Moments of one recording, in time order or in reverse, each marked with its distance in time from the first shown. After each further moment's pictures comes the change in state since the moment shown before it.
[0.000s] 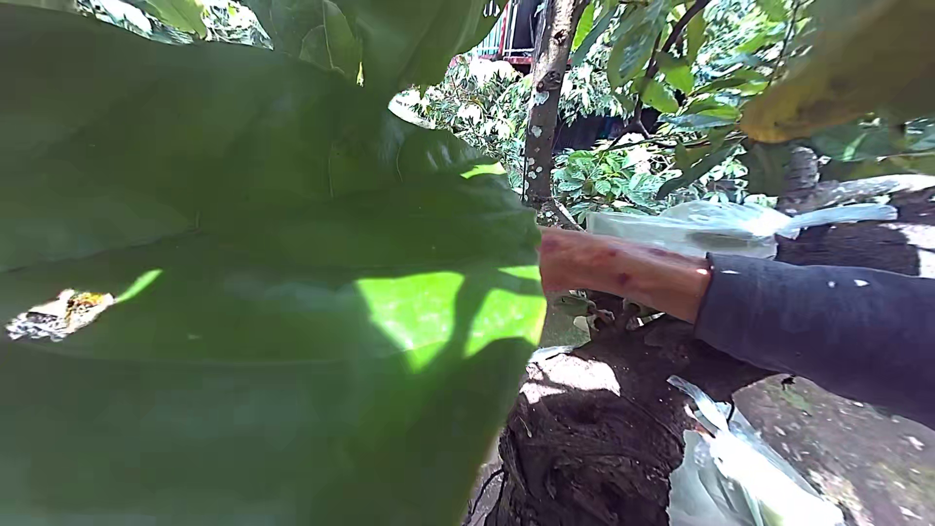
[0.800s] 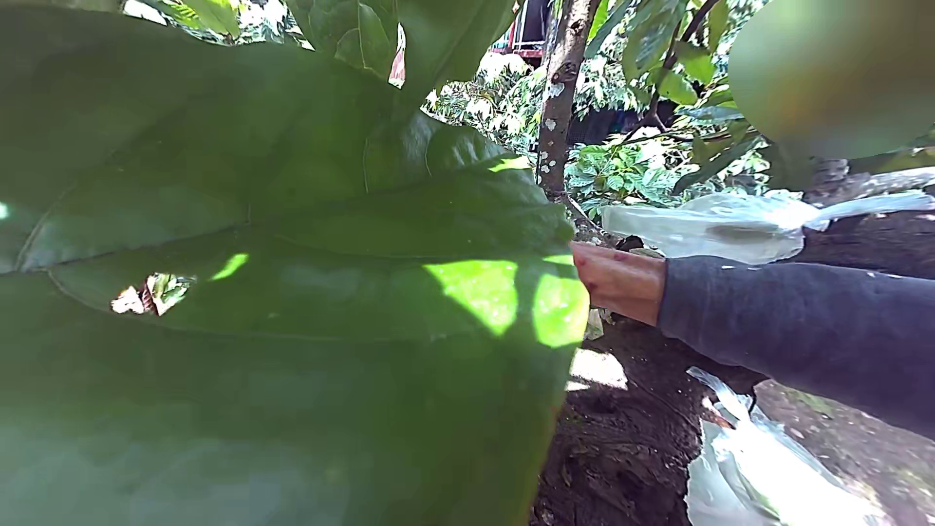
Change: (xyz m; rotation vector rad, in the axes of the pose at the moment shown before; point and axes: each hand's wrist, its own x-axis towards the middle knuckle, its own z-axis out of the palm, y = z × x) left_hand -0.022 0.071 0.006 0.727 0.146 0.318; right_hand 0.022 -0.043 0.010 0.077 0.164 -0.335
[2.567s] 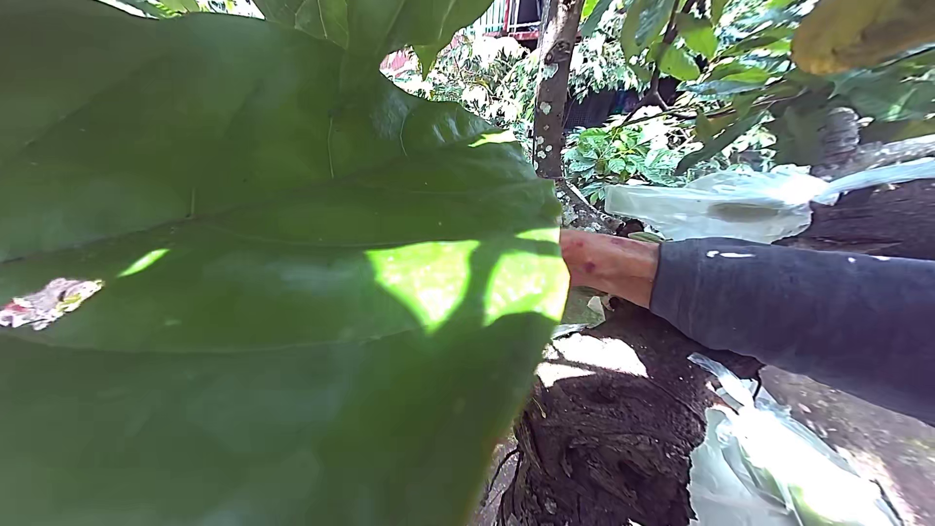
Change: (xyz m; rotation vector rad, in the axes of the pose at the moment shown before) left_hand -0.023 -0.046 0.026 -0.429 0.209 0.209; right_hand -0.006 0.020 0.009 0.143 -0.279 0.171
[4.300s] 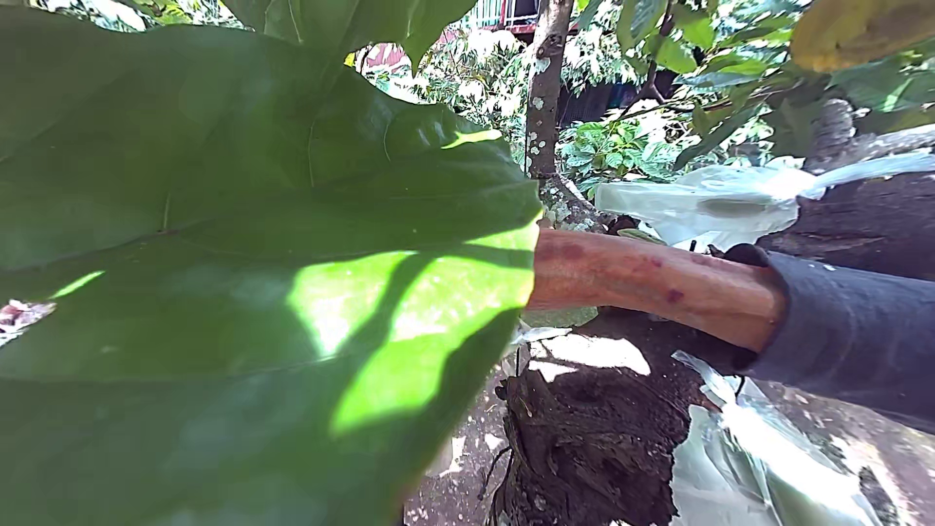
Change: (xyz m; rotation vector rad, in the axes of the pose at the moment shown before) left_hand -0.030 0.038 -0.025 0.122 -0.383 -0.395; right_hand -0.042 -0.022 0.000 -0.053 0.232 -0.017
